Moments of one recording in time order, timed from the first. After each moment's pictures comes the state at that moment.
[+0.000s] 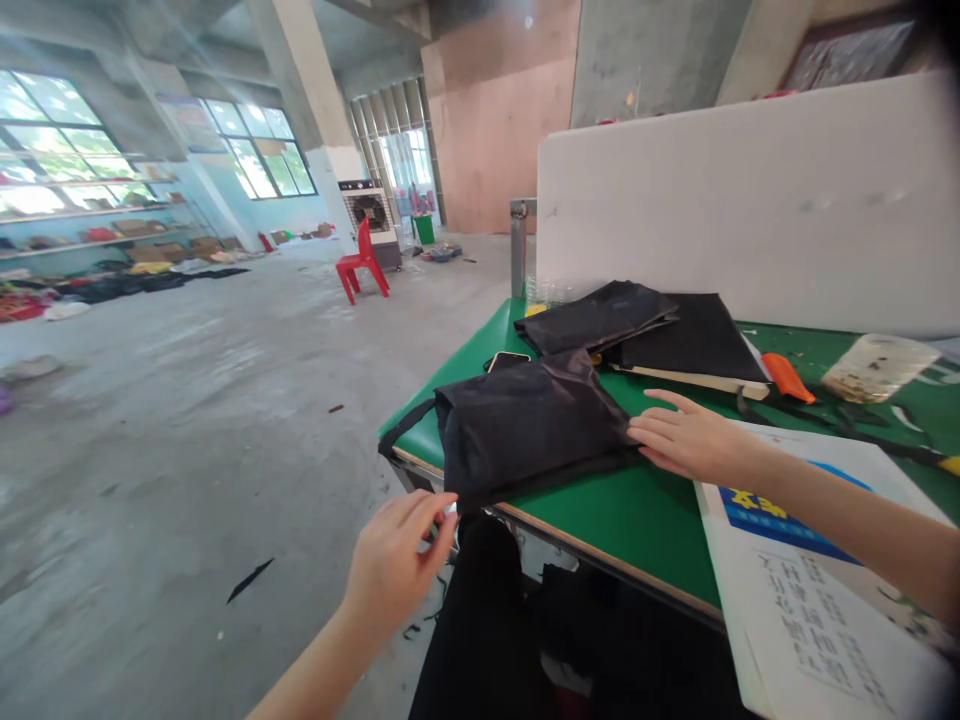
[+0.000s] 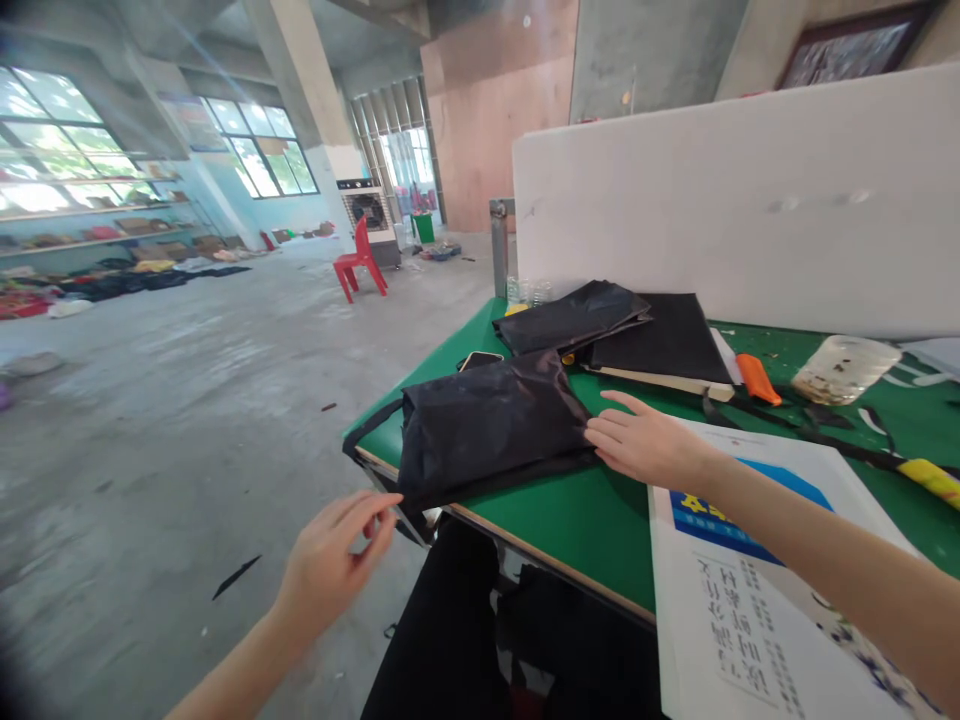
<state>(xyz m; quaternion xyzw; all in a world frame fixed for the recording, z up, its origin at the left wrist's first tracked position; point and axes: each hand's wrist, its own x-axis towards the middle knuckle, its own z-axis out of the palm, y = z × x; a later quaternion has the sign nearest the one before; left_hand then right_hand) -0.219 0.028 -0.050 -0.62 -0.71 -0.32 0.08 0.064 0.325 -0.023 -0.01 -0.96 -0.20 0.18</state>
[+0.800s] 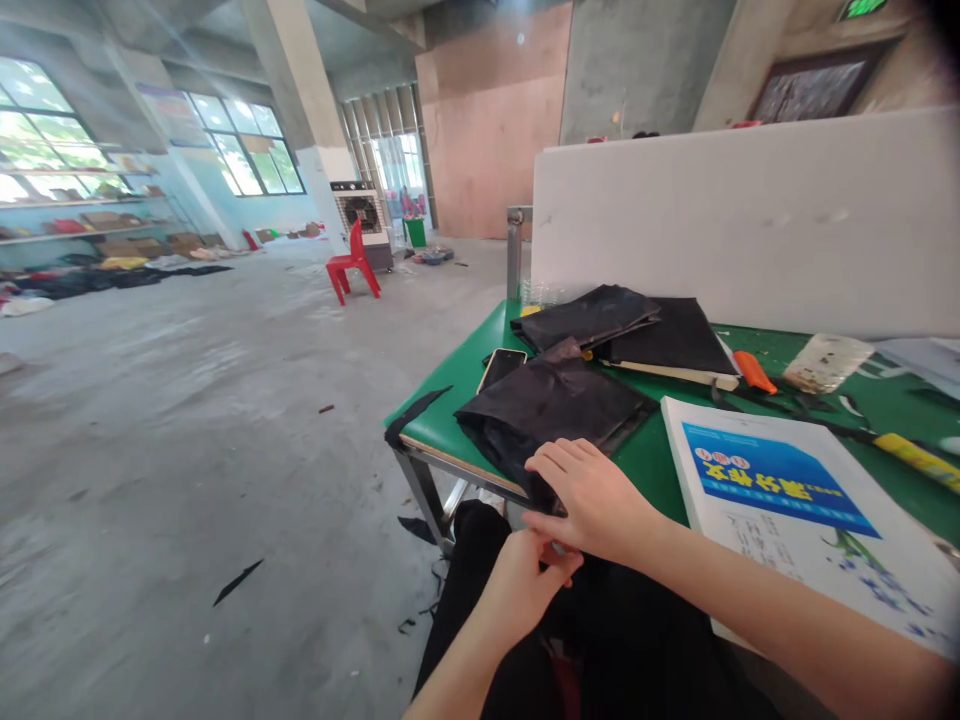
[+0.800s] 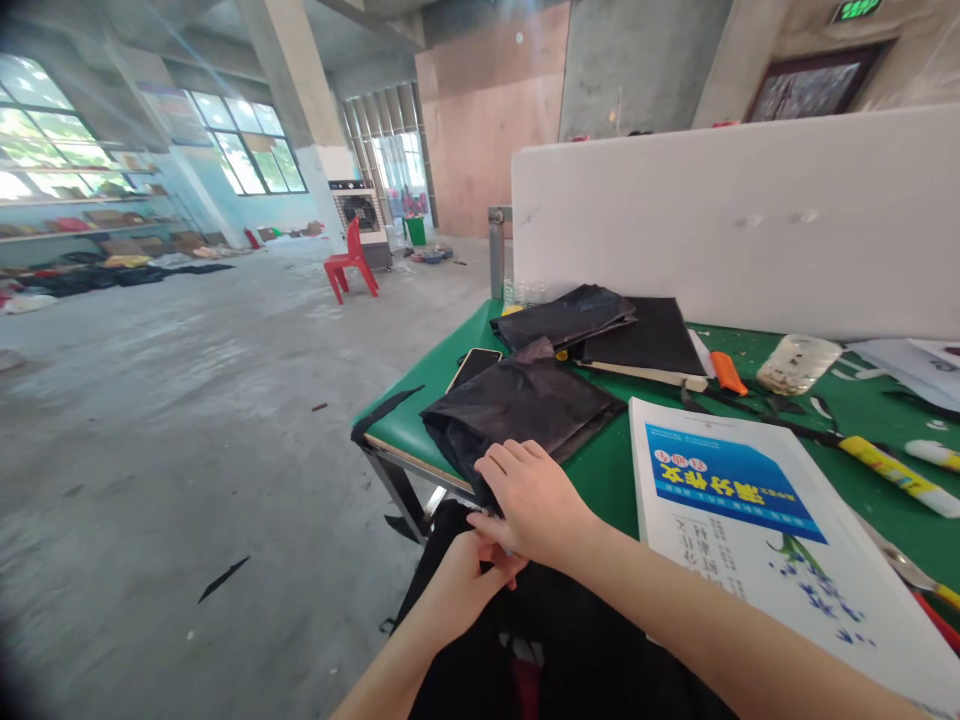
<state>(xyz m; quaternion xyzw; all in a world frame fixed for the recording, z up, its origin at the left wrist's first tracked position) -0.112 0.054 -0.080 -0.47 -0.57 -0.50 -0.44 -0.017 0.158 -0.007 -0.14 -0.97 0.01 0.17</state>
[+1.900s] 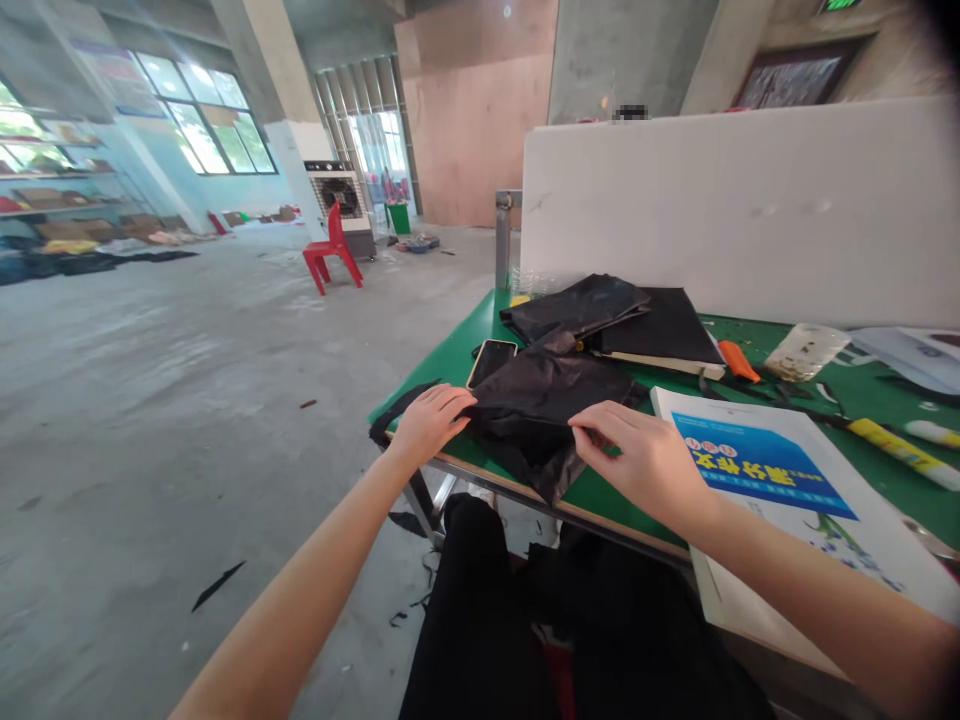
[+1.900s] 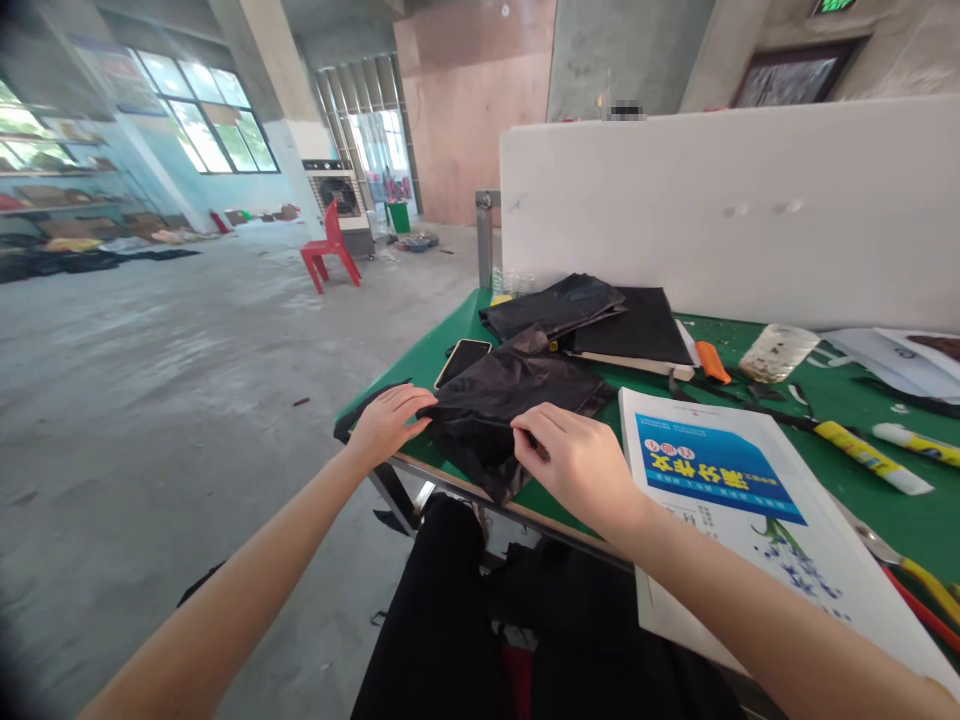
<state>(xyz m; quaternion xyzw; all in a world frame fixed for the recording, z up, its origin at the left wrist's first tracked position) -0.291 0.134 -0.058 -0.77 -0.56 -0.28 0.15 0.009 0.188 0.013 -0.20 -0.91 -0.01 0.35</state>
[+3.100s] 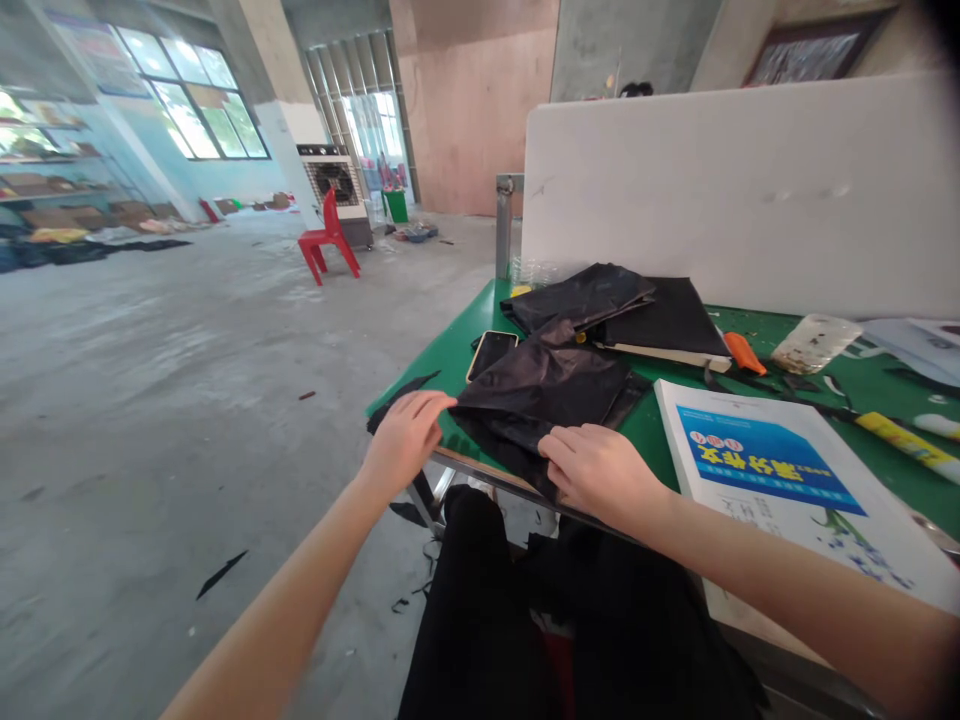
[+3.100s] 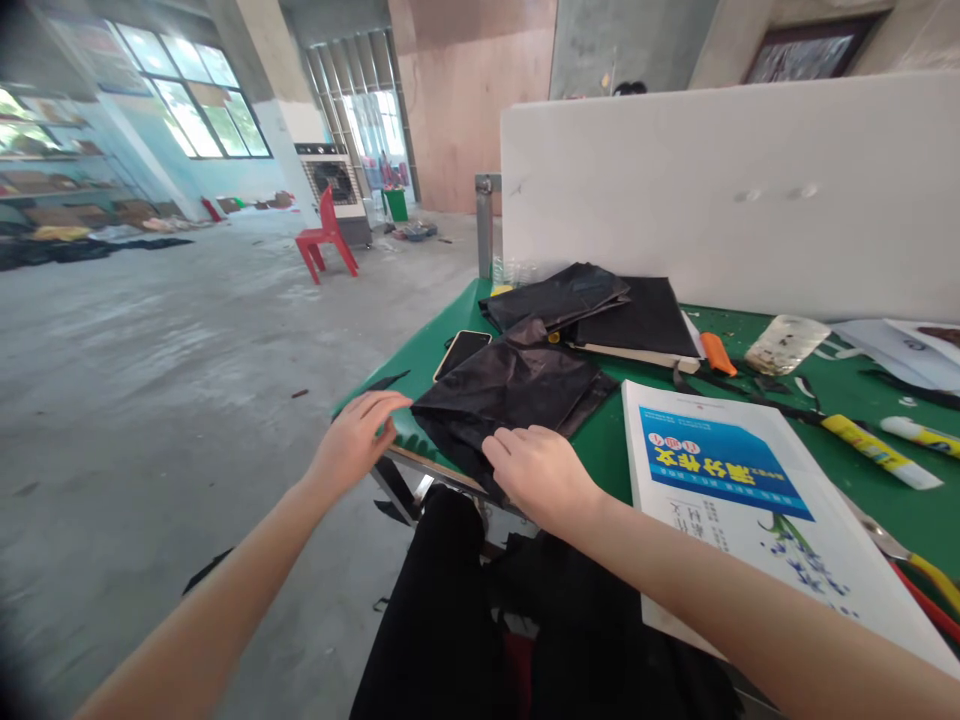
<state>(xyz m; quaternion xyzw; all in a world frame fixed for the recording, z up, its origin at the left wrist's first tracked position) -0.278 0.090 -0.047 -0.72 -0.61 -0.28 0.13 -0.016 0.180 -0.015 -0.14 -0.97 -0.12 0.17</state>
